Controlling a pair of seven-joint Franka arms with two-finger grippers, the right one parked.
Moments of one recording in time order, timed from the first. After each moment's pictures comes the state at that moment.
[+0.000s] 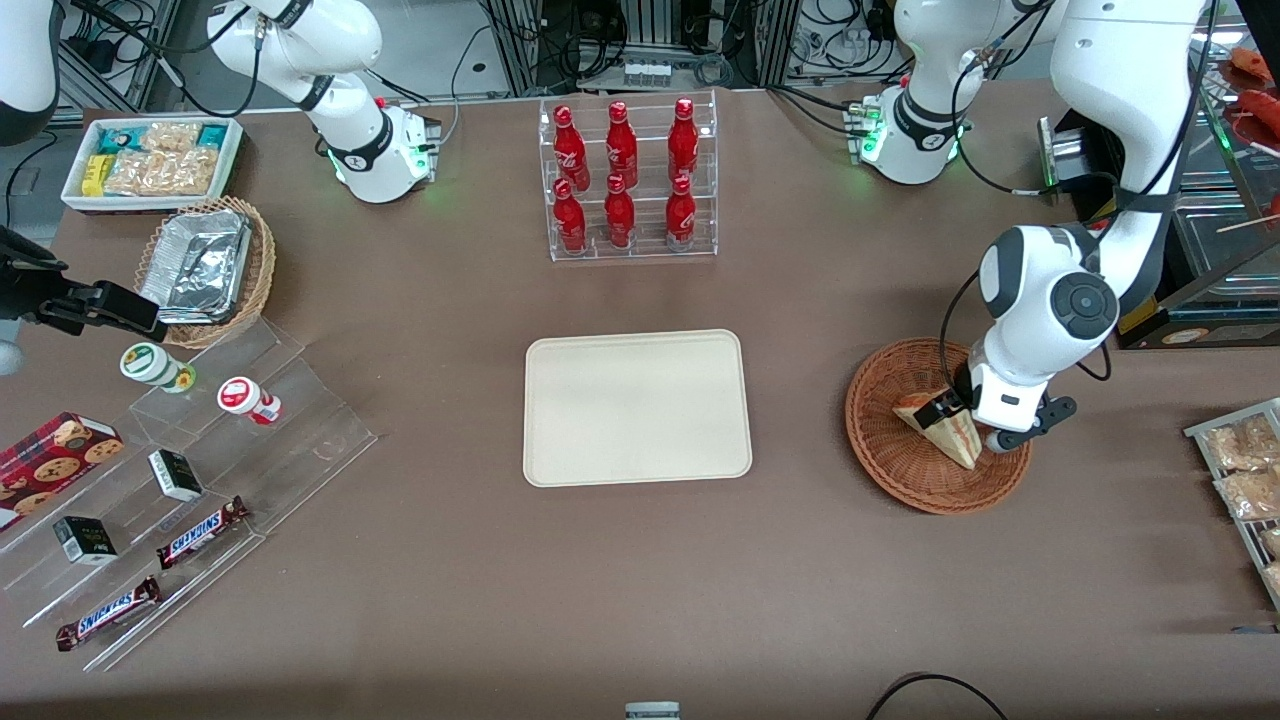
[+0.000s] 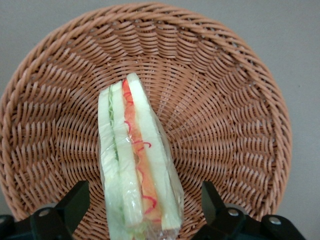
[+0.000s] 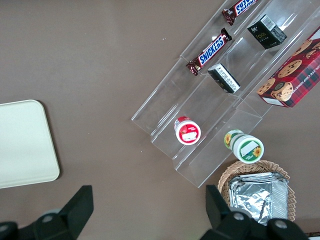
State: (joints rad) arm -0.03 0.28 -0.08 -2.19 0.00 2.49 -0.59
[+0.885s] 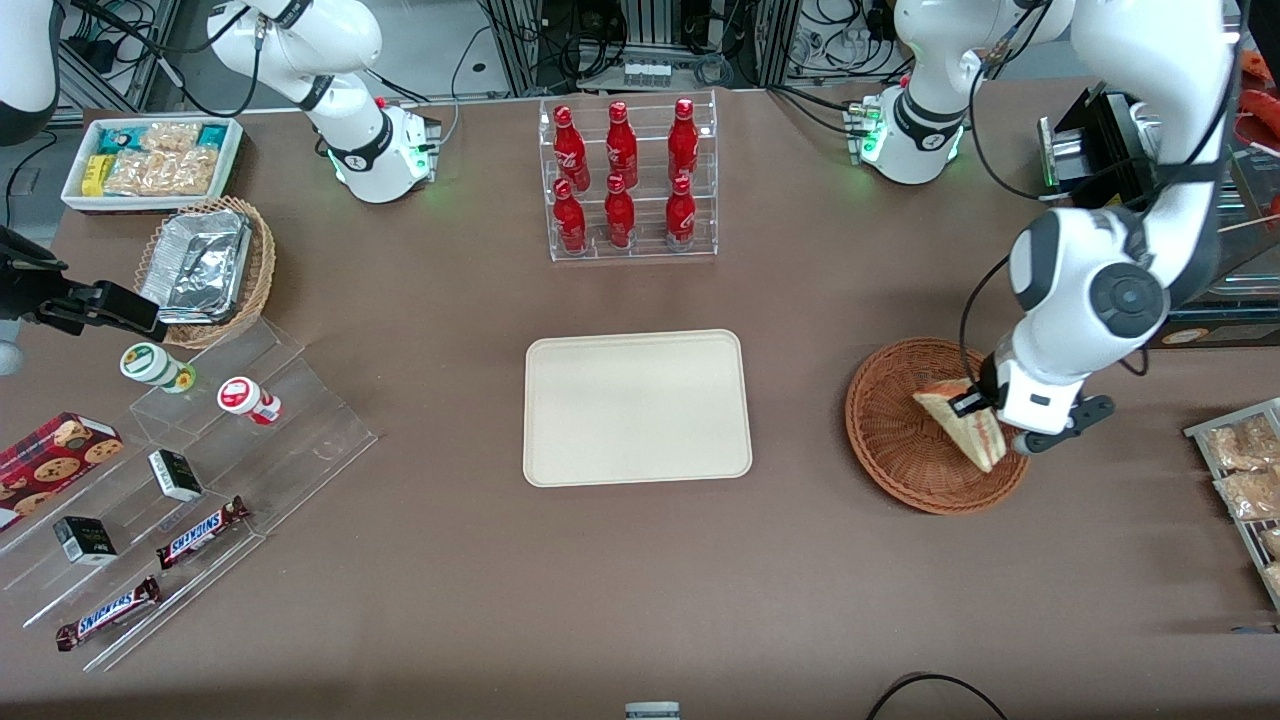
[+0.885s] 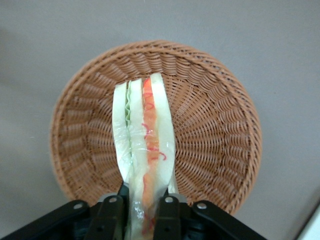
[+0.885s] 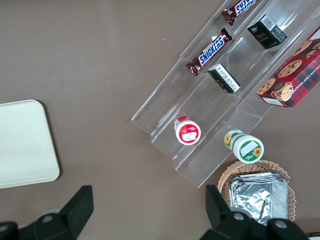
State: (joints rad) arm -0.04 0.19 -0.08 -2.01 0.05 2.17 -0.59
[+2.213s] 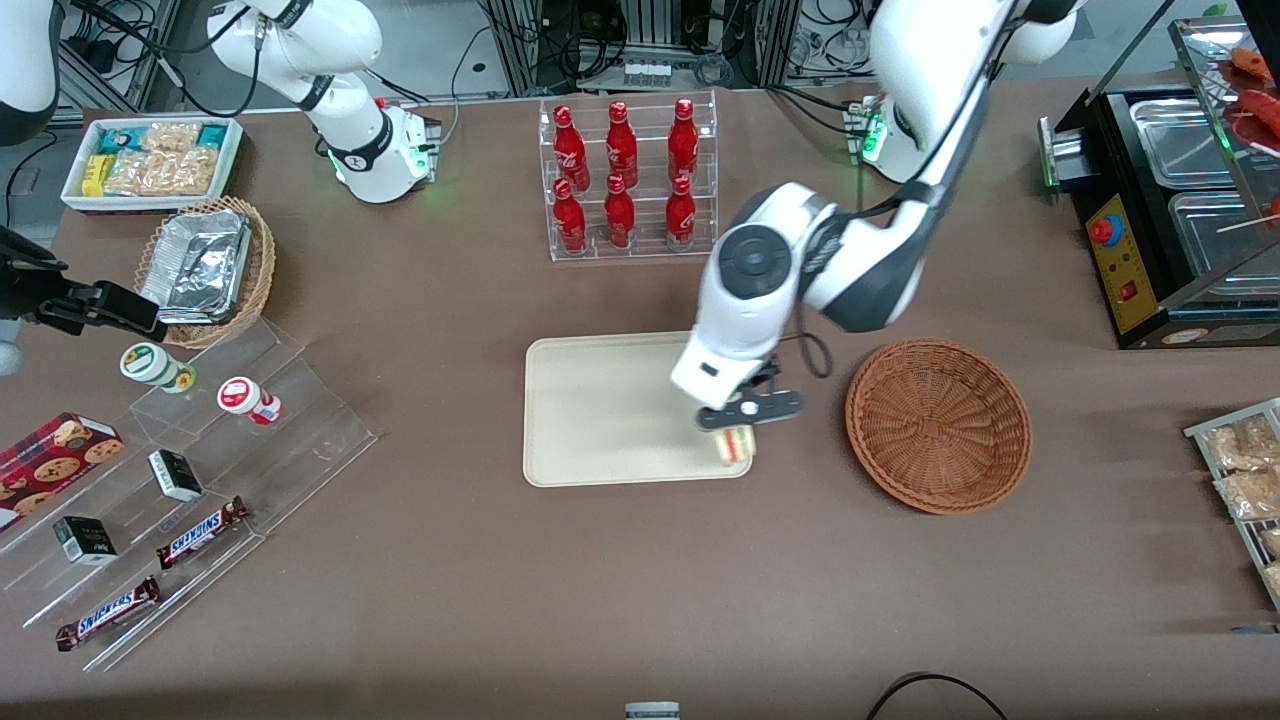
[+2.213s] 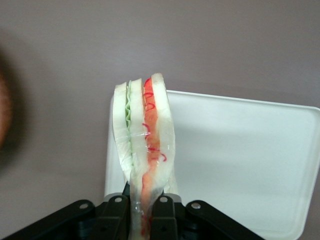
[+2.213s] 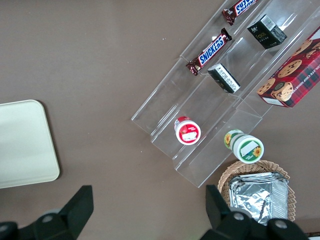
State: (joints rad) arm -0.59 0.54 -0.10 -1.49 0.05 2.06 -0.84
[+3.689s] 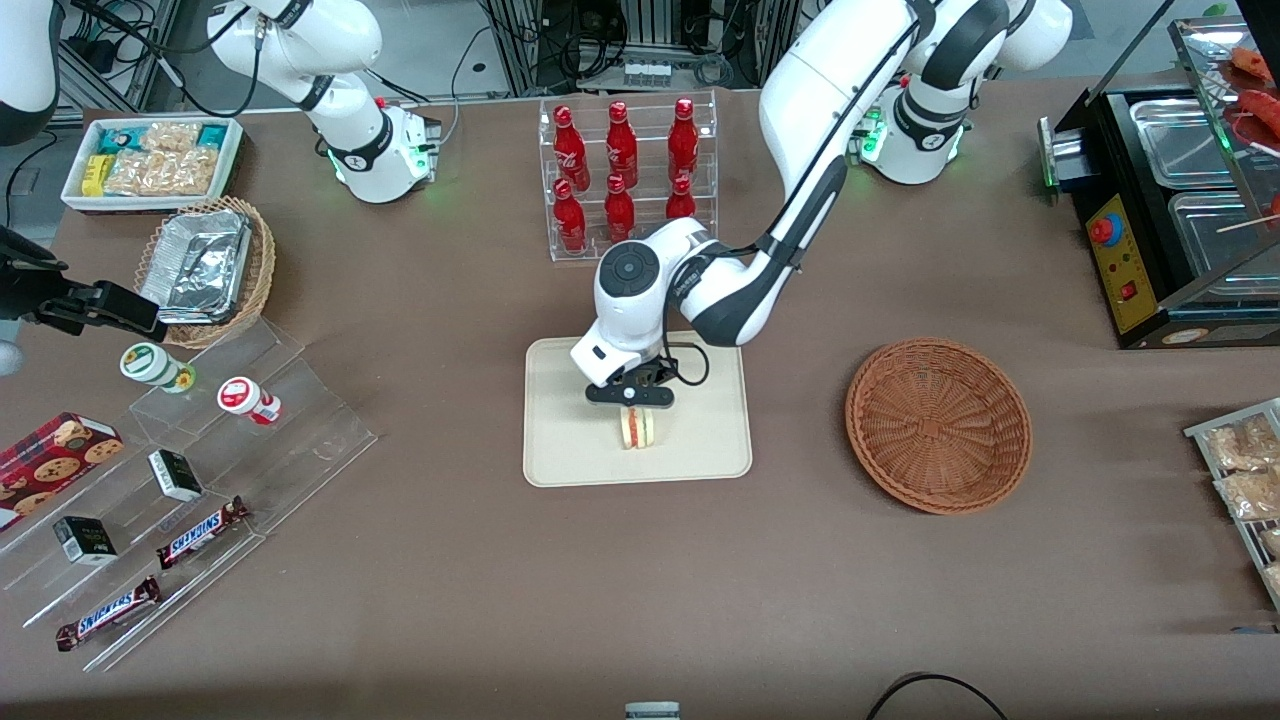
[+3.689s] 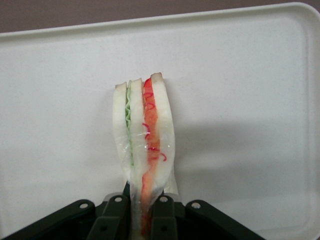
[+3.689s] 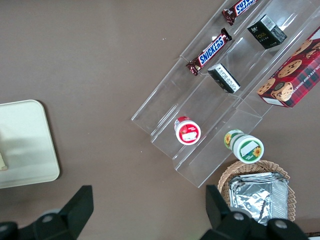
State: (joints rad) arm -0.76 0.76 -0.10 -1.46 0.10 2.27 -0.82
